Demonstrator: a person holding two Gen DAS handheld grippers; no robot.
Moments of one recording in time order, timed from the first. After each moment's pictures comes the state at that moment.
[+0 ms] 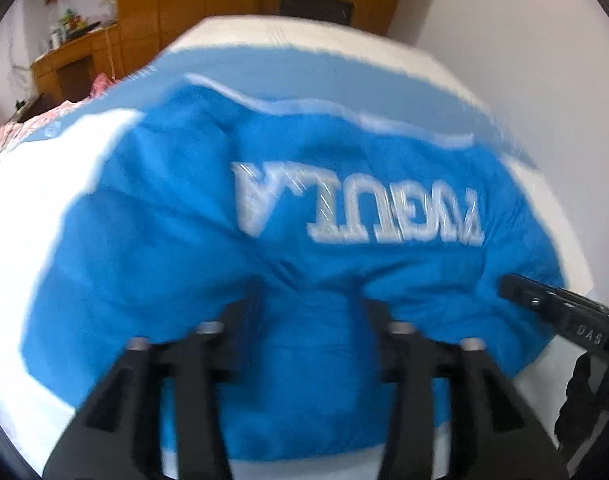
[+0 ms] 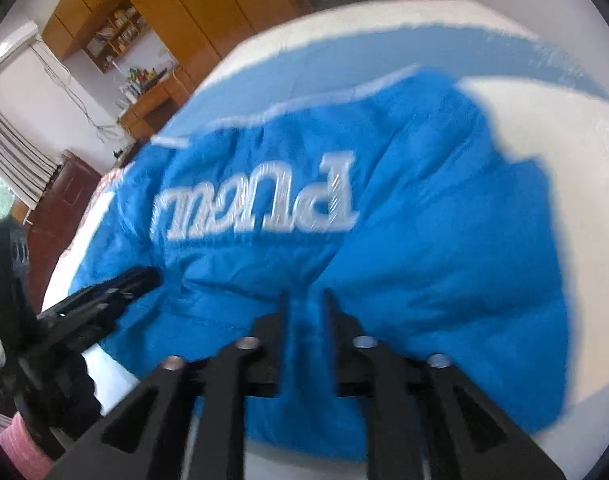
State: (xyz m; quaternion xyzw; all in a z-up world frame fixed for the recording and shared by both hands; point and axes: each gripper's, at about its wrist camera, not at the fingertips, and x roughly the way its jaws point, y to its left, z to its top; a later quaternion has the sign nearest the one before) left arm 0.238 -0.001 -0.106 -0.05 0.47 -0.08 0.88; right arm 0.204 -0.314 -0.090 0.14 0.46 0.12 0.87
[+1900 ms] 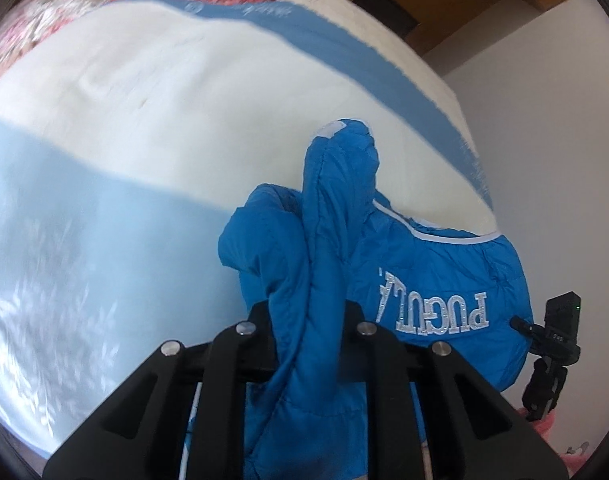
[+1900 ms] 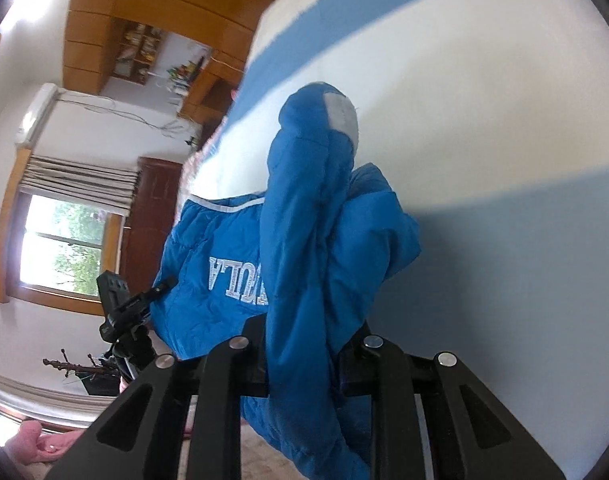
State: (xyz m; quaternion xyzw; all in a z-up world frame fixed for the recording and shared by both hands) left arm 0.086 0.179 -0.075 -0.25 0.55 -0.08 0.80; right arm 0.077 -0.379 -0.071 0.32 0.57 0.23 0.72
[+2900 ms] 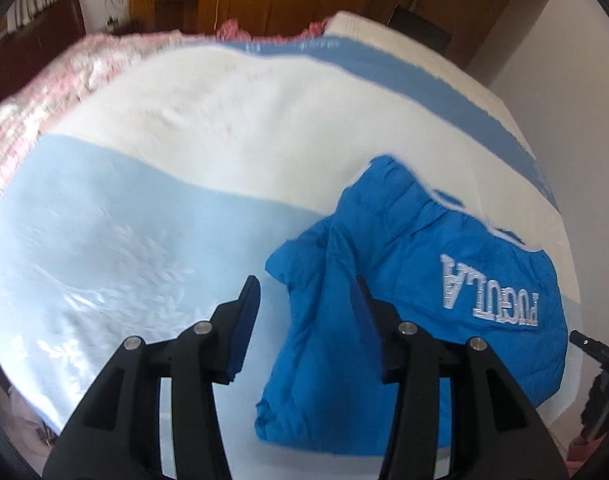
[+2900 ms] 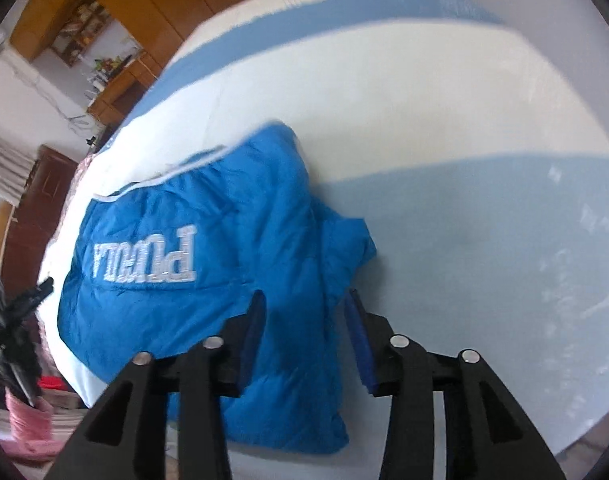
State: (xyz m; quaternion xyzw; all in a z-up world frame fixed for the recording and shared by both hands) left arm 0.032 0.193 -0.058 -0.13 0.50 0.03 0.86; right arm 0.020 -0.359 -0.058 0.14 0.53 0.06 0.83
